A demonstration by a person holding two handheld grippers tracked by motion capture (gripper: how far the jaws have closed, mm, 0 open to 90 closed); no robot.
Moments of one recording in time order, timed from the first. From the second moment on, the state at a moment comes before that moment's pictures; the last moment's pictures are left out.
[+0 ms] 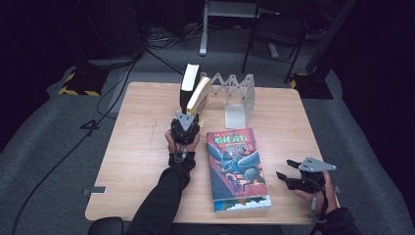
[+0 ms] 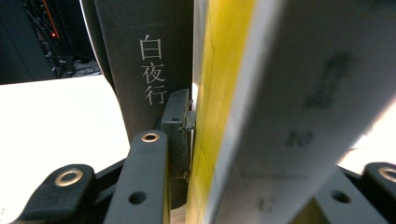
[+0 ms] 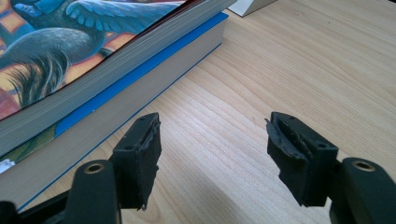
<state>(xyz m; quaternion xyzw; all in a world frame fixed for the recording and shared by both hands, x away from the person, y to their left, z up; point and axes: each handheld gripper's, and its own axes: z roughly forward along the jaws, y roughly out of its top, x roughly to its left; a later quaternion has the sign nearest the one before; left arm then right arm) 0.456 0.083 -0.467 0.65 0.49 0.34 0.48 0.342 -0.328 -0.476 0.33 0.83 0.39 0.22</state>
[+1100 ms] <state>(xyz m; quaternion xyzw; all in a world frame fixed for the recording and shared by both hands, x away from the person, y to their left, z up) 0.469 0.059 -0.463 0.62 0.55 0.34 0.44 0.344 -0.325 -0.480 0.32 0.84 0.38 0.21</state>
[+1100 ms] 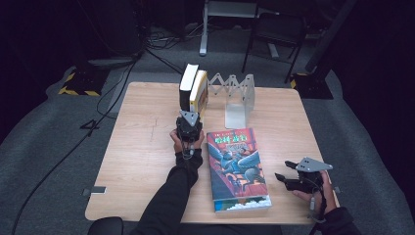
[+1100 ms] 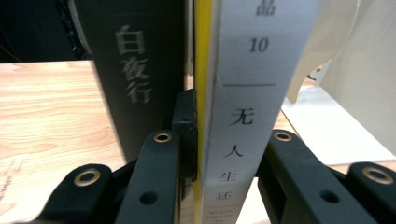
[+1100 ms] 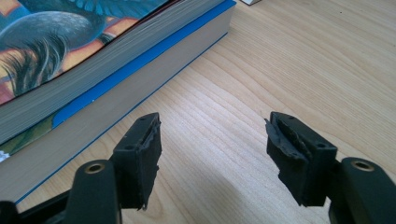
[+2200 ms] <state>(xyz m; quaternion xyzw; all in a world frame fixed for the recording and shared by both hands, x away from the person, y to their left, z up) 0.439 0.072 -0.477 0.68 0.47 0.29 0.48 0.343 -0.325 -0.480 0.33 0.84 0.38 0.21</state>
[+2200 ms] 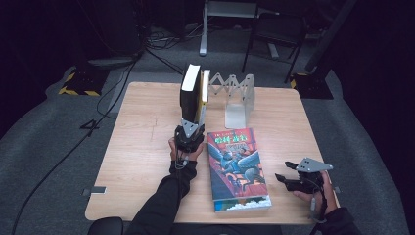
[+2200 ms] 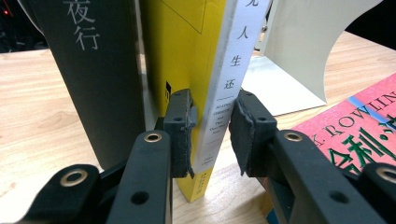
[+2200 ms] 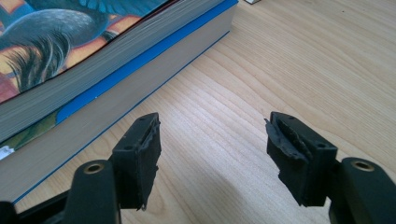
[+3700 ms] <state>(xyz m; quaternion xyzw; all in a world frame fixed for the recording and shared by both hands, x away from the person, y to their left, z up) 0.361 0.128 -0.449 0.86 0.24 0.18 0.41 0.330 -0.319 -0.469 0.32 0.84 0.38 0.19</state>
